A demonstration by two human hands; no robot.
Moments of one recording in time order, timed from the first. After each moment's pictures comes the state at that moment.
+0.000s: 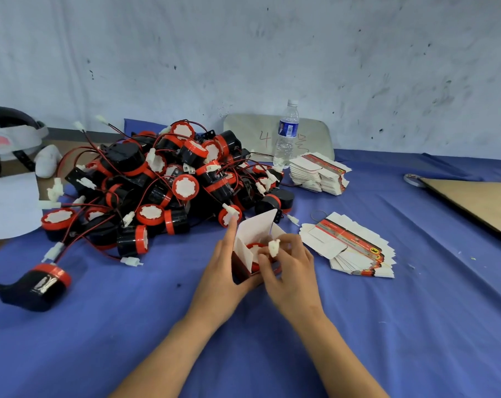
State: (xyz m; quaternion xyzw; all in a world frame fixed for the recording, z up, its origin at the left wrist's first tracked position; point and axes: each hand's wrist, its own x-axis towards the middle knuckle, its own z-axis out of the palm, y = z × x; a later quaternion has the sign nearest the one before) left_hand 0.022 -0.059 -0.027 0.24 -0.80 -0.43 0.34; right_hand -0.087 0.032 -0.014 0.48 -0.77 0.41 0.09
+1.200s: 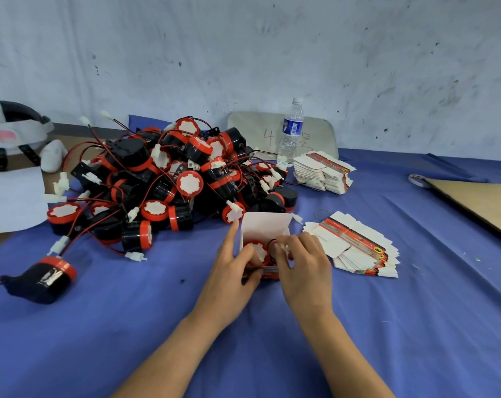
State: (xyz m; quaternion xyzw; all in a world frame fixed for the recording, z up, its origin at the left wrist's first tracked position) left_hand 0.021 -0.055 -0.027 0.21 -0.87 -0.29 0.33; right_hand -0.086 0.033 -0.001 0.46 -0.74 0.40 0.29
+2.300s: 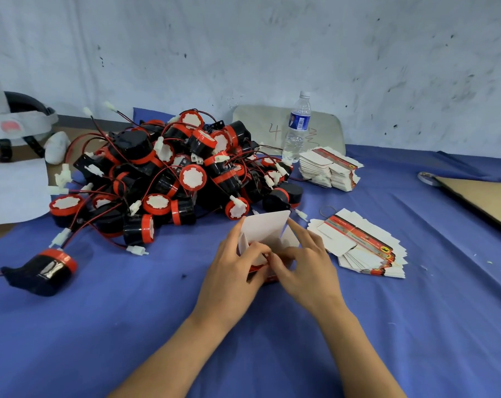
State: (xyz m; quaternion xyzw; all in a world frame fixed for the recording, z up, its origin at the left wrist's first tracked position) left_hand 0.023 -0.042 -0.017 0.24 -0.86 -0.25 0.37; right_hand -0.102 0.039 0.000 0.48 -0.82 0.31 0.02
